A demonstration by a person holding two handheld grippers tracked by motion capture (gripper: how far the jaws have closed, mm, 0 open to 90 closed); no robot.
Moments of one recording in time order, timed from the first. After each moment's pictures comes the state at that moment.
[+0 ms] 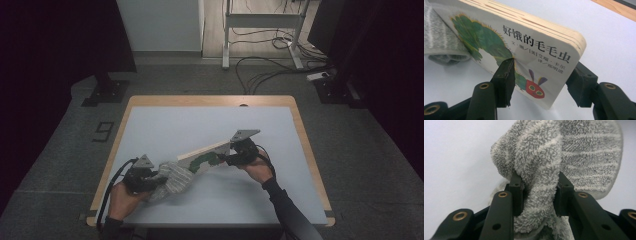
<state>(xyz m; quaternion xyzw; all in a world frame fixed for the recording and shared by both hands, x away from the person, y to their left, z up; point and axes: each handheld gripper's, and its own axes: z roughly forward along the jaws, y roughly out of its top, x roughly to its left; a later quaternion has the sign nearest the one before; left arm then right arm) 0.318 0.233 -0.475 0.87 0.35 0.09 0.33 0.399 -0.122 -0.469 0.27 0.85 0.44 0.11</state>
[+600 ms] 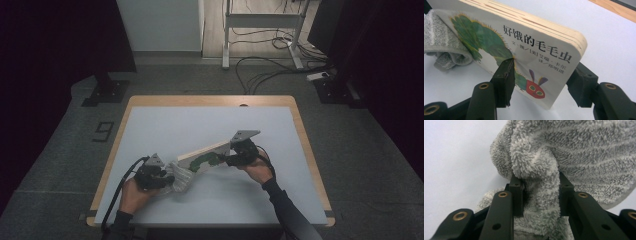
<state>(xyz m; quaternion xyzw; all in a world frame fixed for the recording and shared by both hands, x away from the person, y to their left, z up) 0.332 0.219 -0.490 0.88 0.33 0.08 0.33 0.397 -0.121 -0.470 0.27 0.85 0.44 0.12</state>
